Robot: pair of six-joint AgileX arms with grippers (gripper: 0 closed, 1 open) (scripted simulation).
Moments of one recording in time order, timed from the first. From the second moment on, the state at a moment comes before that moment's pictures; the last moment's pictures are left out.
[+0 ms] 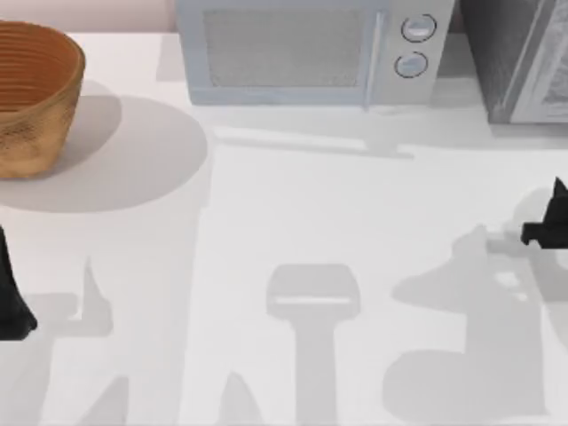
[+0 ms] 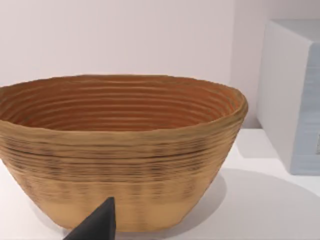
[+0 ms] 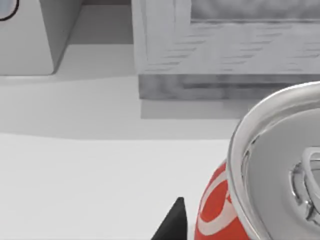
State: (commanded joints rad) left arm 0.00 0.00 0.00 0.00 0.00 0.00; right arm 0.07 1.84 0.32 1.24 0.10 0.04
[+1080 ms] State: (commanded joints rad) left arm 0.00 0.00 0.00 0.00 0.00 0.00; right arm 0.07 1.20 0.46 0.44 0.09 0.04
